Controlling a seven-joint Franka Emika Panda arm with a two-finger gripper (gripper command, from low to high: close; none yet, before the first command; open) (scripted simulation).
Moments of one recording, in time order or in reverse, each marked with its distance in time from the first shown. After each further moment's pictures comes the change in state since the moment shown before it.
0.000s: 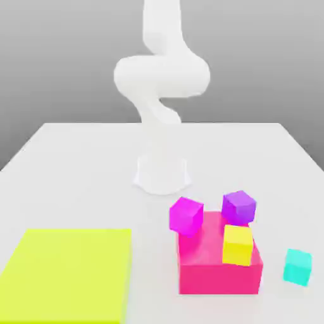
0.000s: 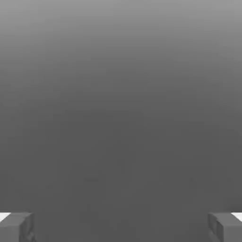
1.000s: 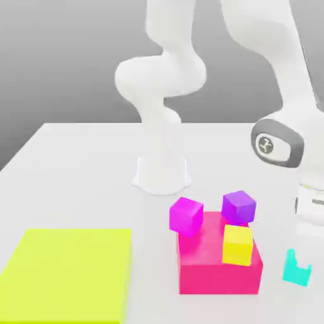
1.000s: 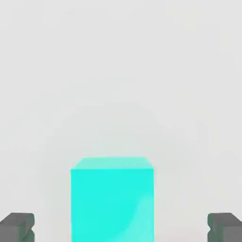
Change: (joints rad) arm 0.423 1.099 0.139 -0.141 -0.195 0.502 -0.345
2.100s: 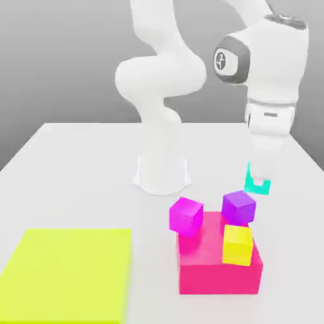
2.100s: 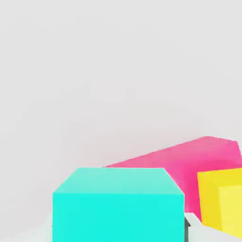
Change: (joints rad) arm -0.021 -0.851 -0.035 -0.379 0.260 -0.464 -0.422
